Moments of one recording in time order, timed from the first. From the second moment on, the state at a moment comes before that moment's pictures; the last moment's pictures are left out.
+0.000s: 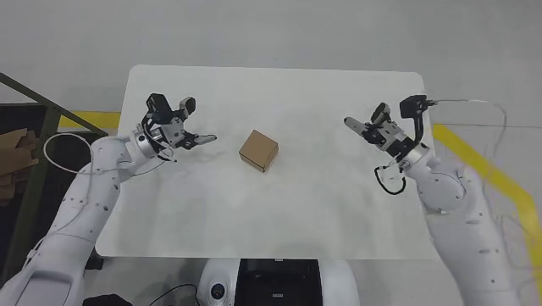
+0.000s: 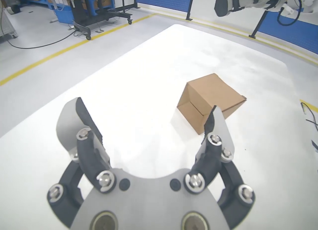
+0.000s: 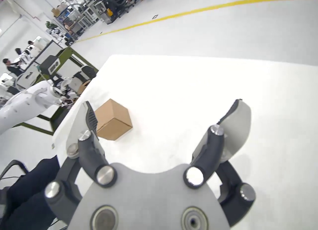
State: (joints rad) left arm 1.14 -0.92 -1.29 -1.18 1.31 -0.91 0.41; right arm -1.33 -1.13 1.44 -1.62 -0.62 -0.49 0.35
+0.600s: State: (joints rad) left arm 1.15 -0.91 -1.36 -1.31 1.13 -0.88 0.14; right arm -1.30 -1.11 1.48 -1.71 -0.67 -0.50 0.50
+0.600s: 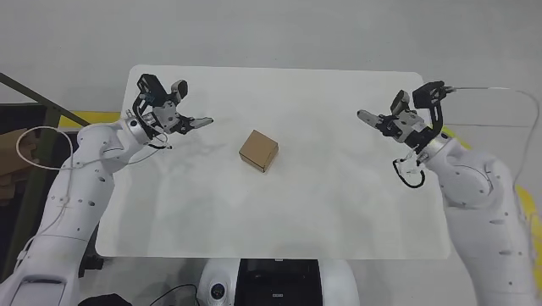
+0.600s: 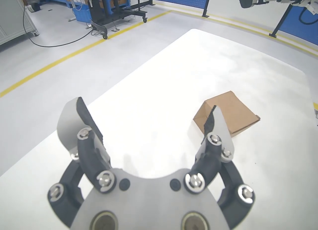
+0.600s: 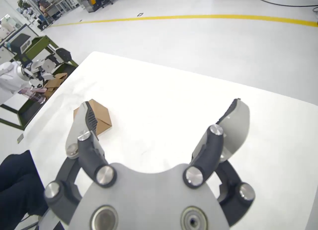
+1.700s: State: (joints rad) left arm 1.24 -0.91 -1.38 -1.29 1.19 -0.88 0.19; right arm -0.84 -1.28 0.69 -1.37 -0.97 -0.52 0.60
